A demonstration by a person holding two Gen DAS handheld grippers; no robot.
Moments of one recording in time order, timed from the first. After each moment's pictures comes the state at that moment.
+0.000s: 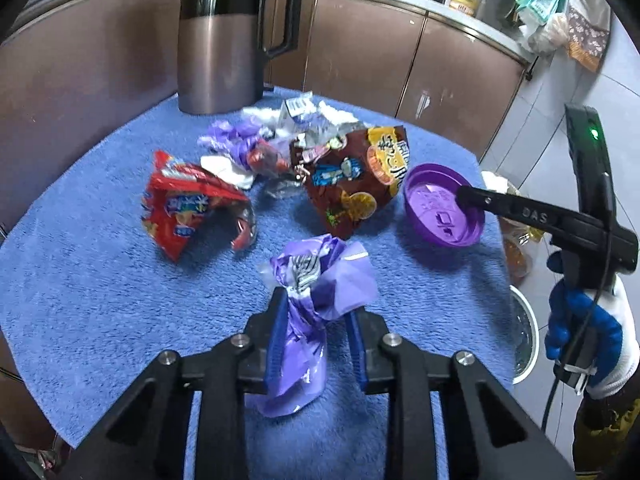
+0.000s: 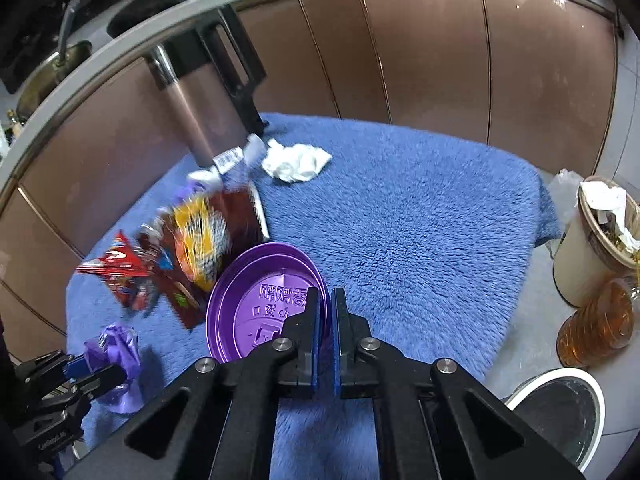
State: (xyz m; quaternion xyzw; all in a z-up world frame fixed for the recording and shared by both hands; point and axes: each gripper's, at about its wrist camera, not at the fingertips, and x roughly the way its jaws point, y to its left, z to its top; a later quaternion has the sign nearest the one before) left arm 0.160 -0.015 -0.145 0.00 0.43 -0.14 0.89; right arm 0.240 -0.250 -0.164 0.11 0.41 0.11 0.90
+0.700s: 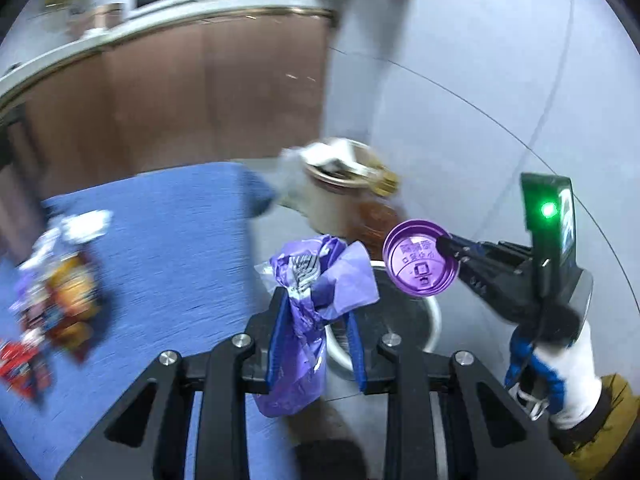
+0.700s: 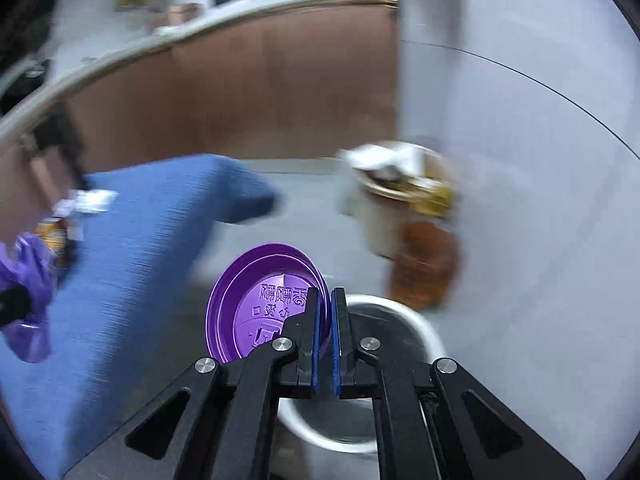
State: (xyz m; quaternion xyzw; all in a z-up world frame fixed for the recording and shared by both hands) left arm 0.117 -0.265 -0.103 0.13 0.40 -0.39 0.82; right arm 0.058 -0.447 -0.172 0.12 0.38 -0.22 0.89
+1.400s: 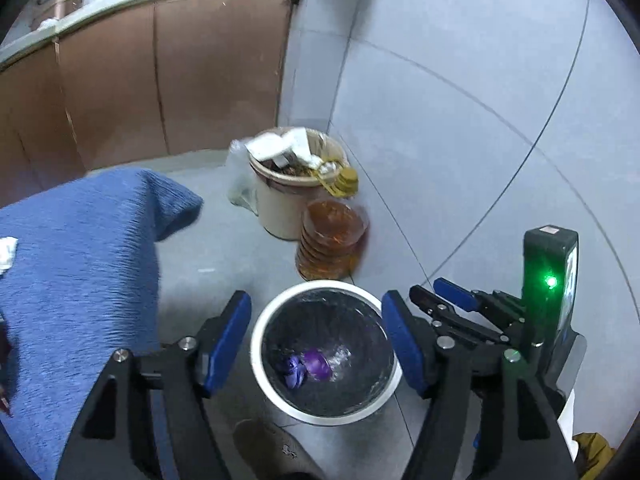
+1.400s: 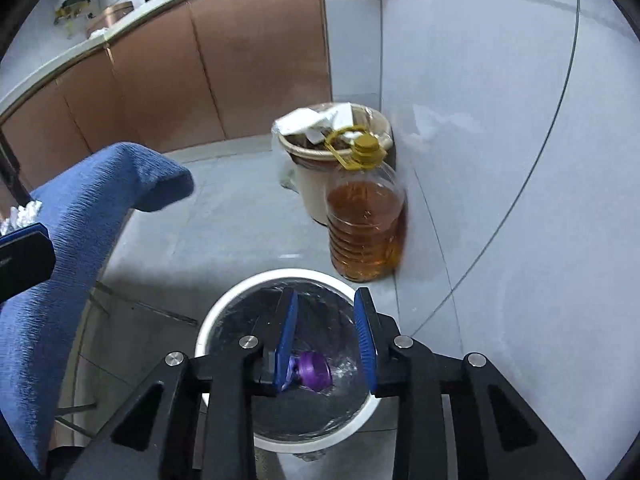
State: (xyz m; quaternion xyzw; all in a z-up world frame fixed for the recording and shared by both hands) left arm 0.136 -0.356 -0.136 0.11 0.40 -0.43 0.80; right arm 0.040 -0.513 -0.219 0.17 0.40 -0.25 0.87
